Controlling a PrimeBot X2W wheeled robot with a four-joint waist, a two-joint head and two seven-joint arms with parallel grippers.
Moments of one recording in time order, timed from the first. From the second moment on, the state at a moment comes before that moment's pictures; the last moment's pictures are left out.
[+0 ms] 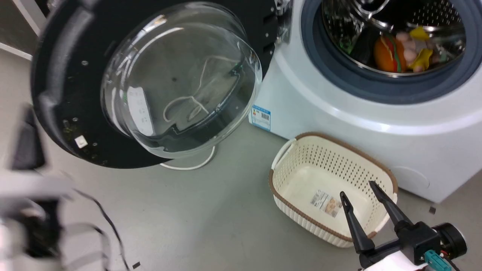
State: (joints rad) left arm -0.23 0.18 0.23 -0.02 -0.44 -0.07 -0.09; right arm 0.03 -0.06 0.07 0.00 -0.05 0.13 -0.21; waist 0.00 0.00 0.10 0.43
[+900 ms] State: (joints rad) left arm -0.84 0.48 0.51 0.59 -1.11 0.07 0.69; right arm -0.05 -0.12 0.11 -0.01 -0.05 0.13 -0.26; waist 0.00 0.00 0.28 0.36
